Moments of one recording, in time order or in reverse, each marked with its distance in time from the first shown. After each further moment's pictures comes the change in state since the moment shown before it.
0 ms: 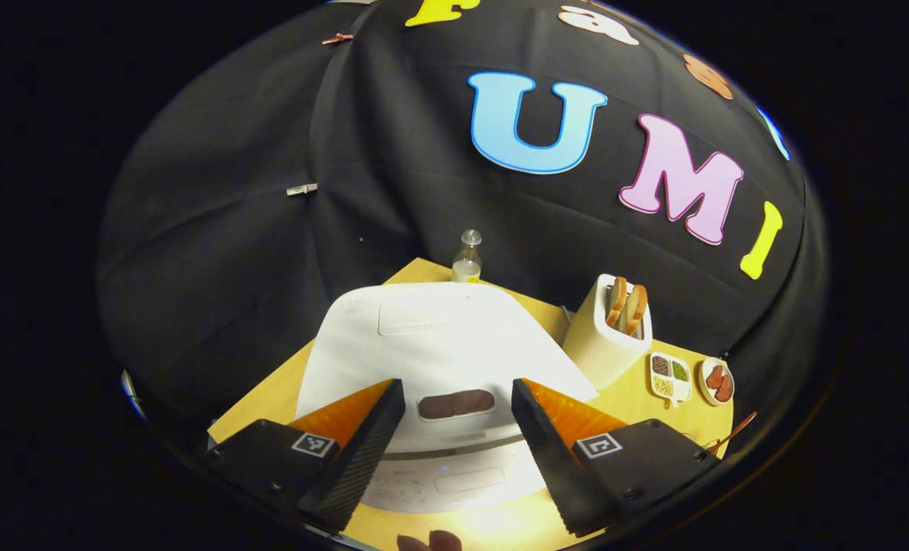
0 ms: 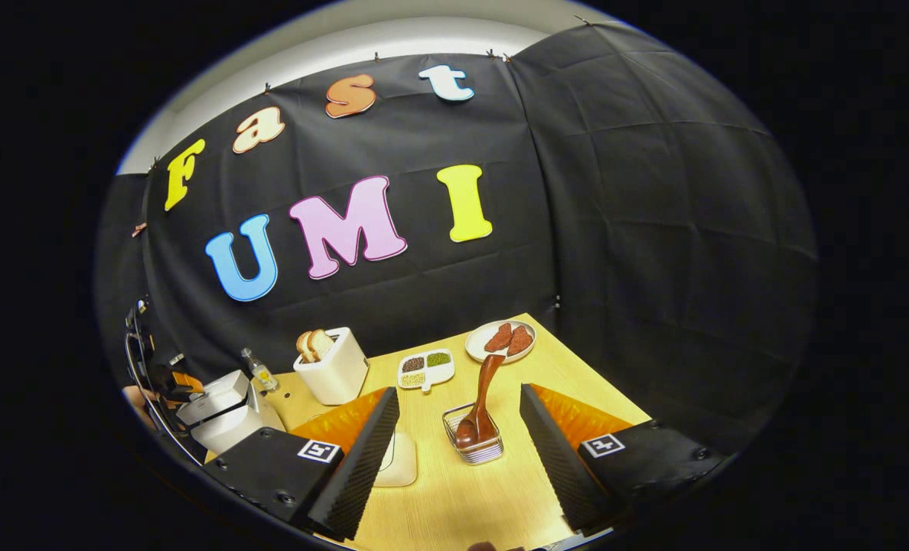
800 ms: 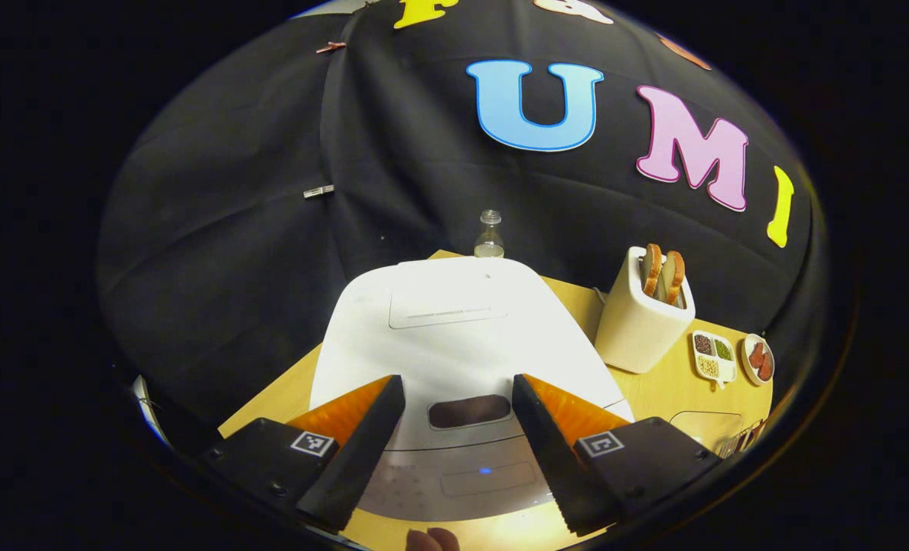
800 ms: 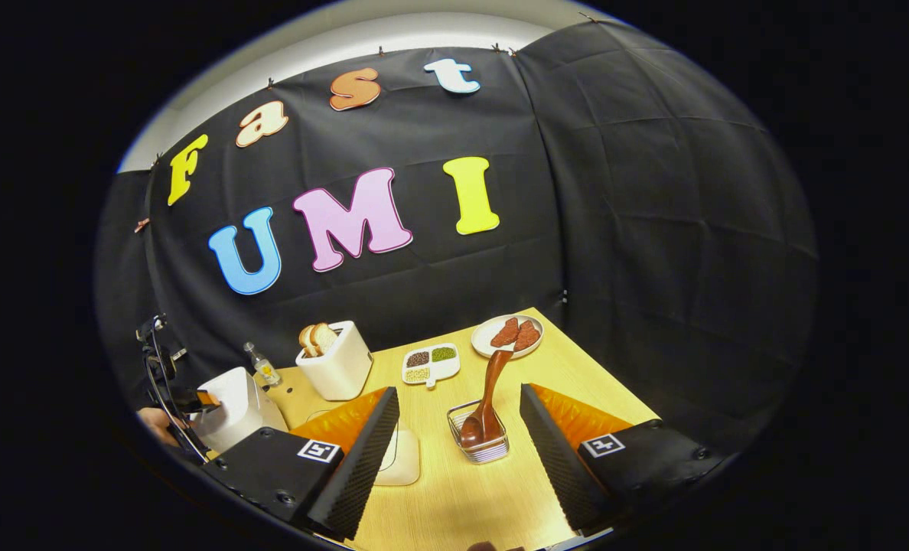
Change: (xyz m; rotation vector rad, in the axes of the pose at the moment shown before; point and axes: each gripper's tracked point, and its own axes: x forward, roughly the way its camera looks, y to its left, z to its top) left arm 0.018 0.004 -0.030 0.059 -0.025 0.097; right arm 0.011 0.003 -0.005 -0.015 0.026 0.022
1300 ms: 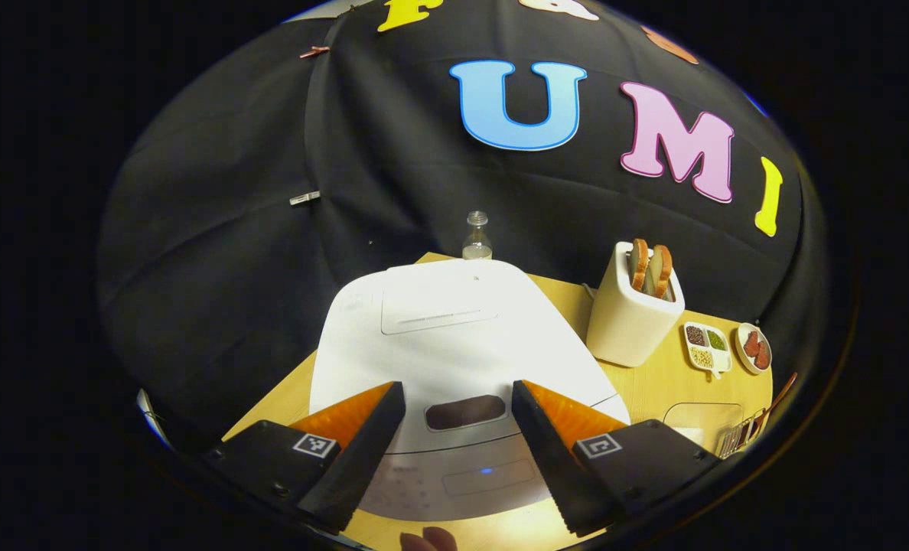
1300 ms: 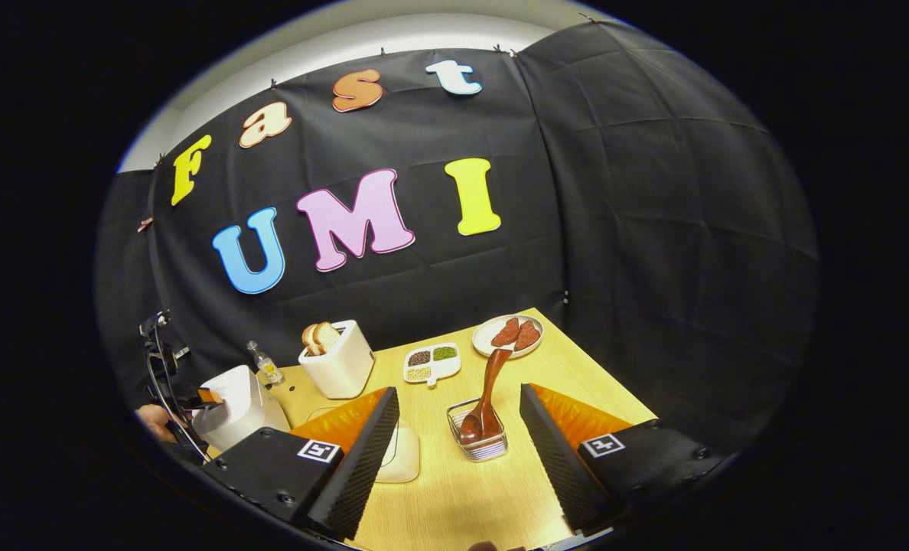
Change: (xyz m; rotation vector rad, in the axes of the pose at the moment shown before) left arm -0.007 -0.004 0.012 0.040 -0.033 -0.060; right arm -0.011 0.002 0.003 -0.010 -0.008 0.016
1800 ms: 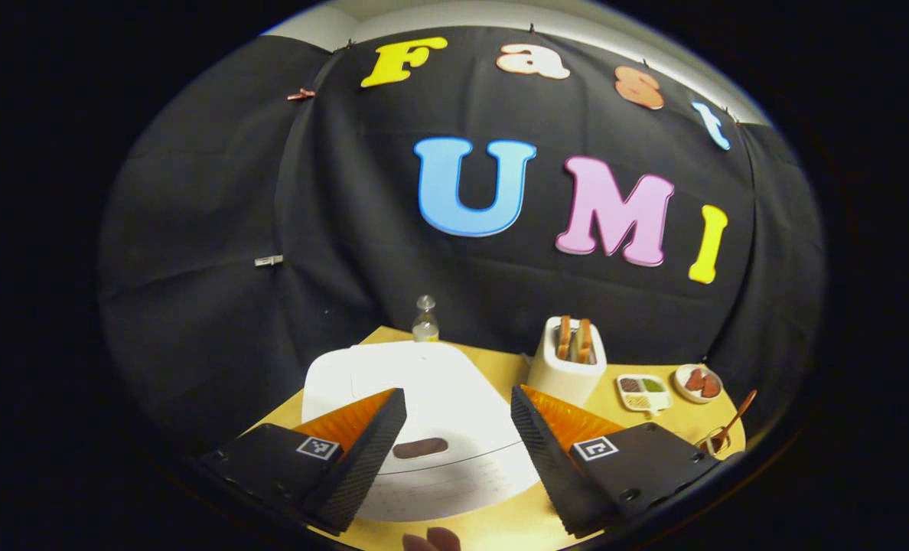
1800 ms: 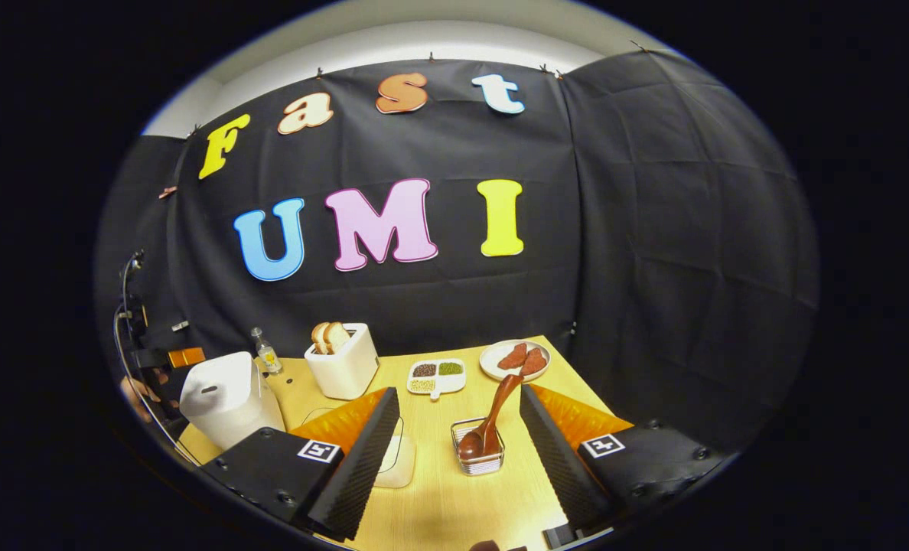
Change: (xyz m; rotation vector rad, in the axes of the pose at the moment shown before) left arm -0.084 -0.036 0.070 0.000 -0.334 -0.233; right arm -0.003 0.036 0.029 -0.164 -0.070 0.048
